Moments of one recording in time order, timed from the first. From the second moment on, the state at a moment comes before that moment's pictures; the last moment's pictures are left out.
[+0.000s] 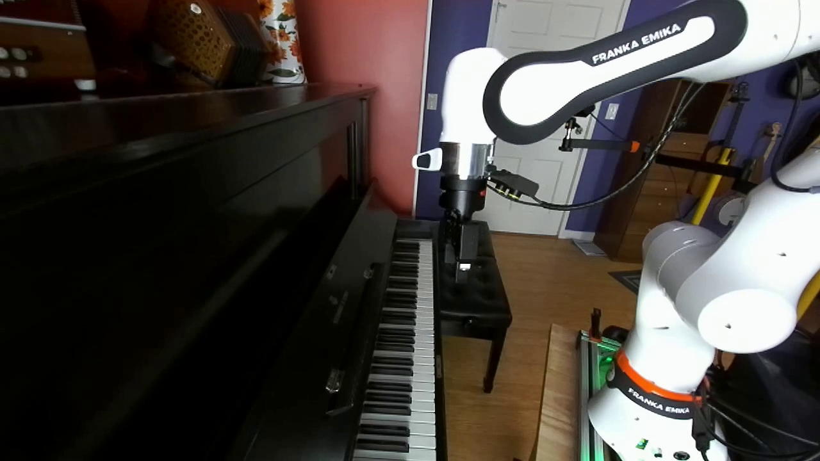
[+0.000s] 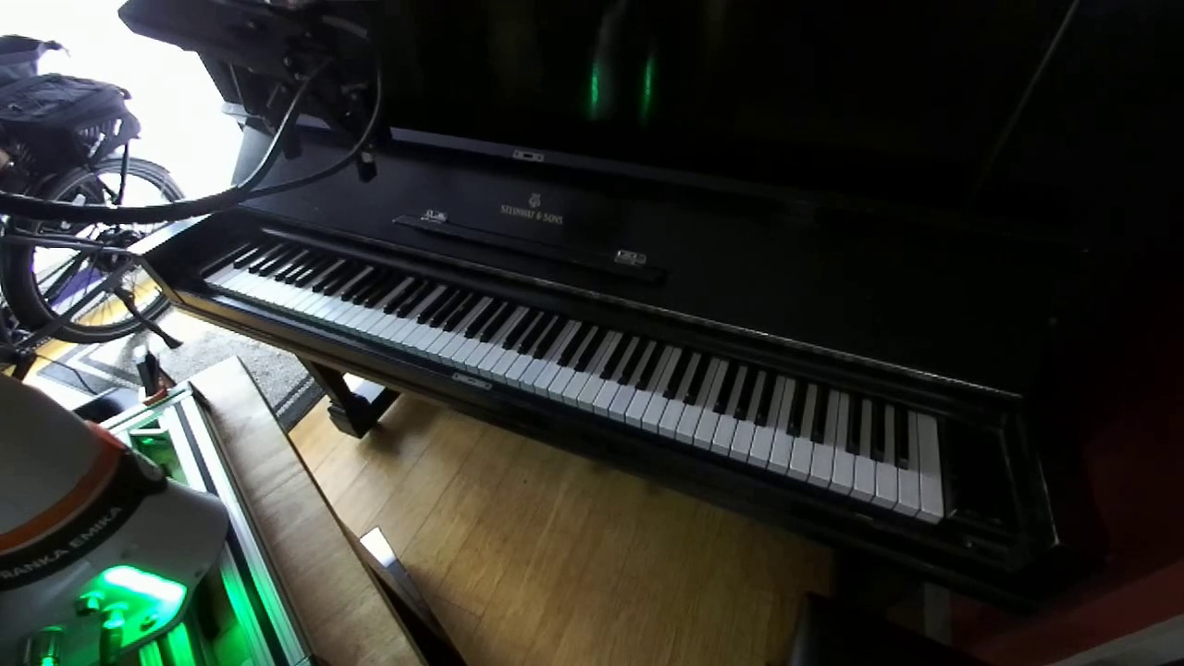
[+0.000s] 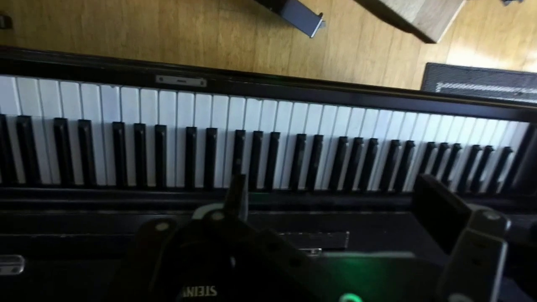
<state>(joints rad) 0.17 -0.55 -0.03 -2.59 0.16 1.98 -0.46</state>
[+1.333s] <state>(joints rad) 0.12 -0.19 -0.05 -2.74 0.06 2.48 -0.49</state>
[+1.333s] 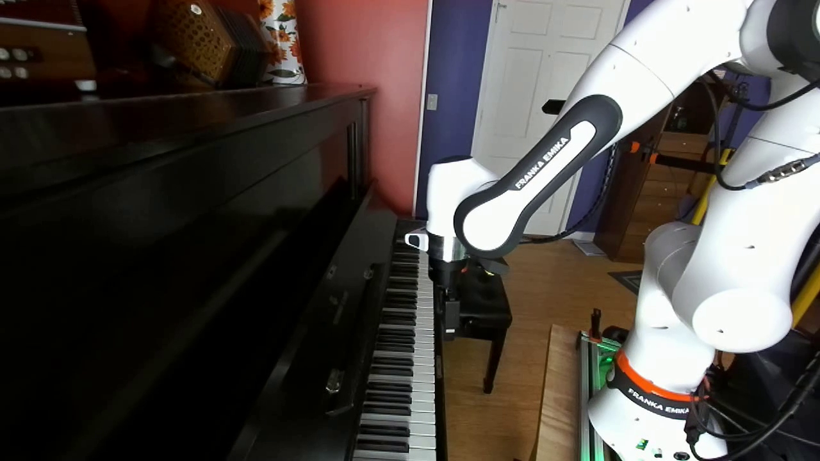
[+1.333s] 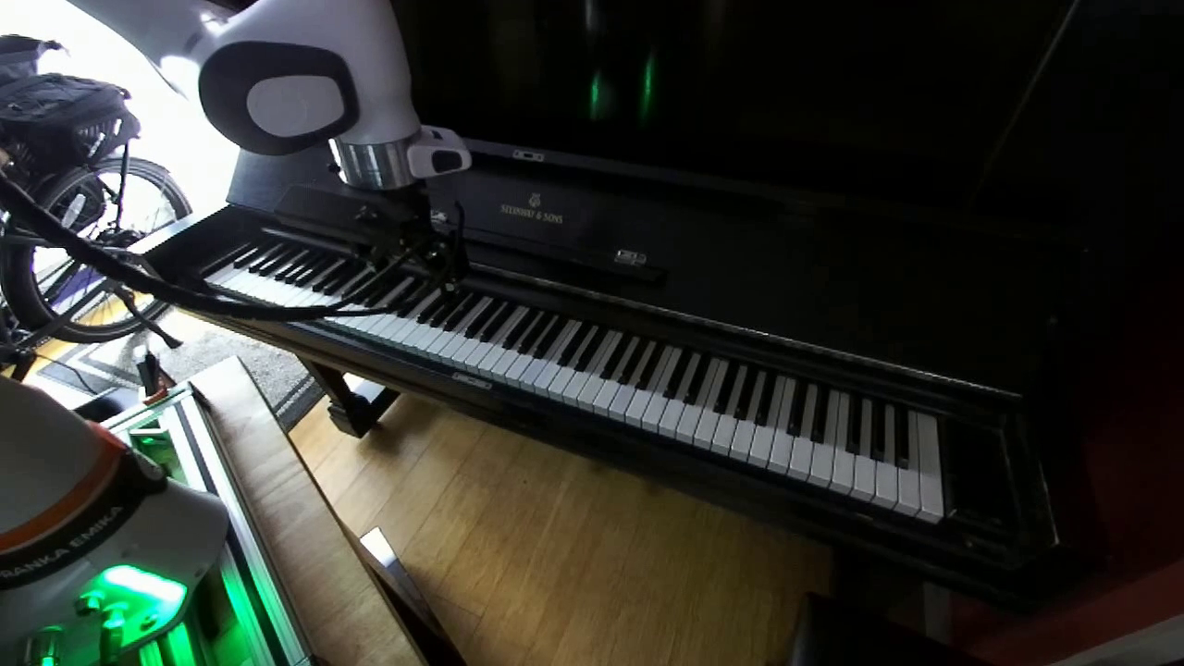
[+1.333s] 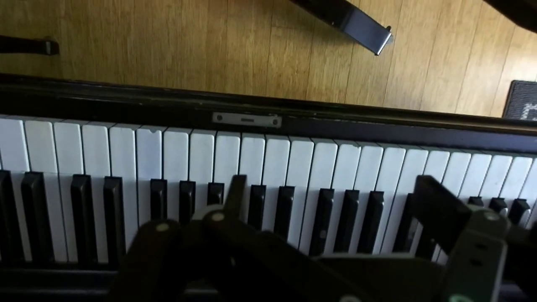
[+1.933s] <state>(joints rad) 0.08 0.04 -0.05 -2.65 0.12 2.53 -0.55</state>
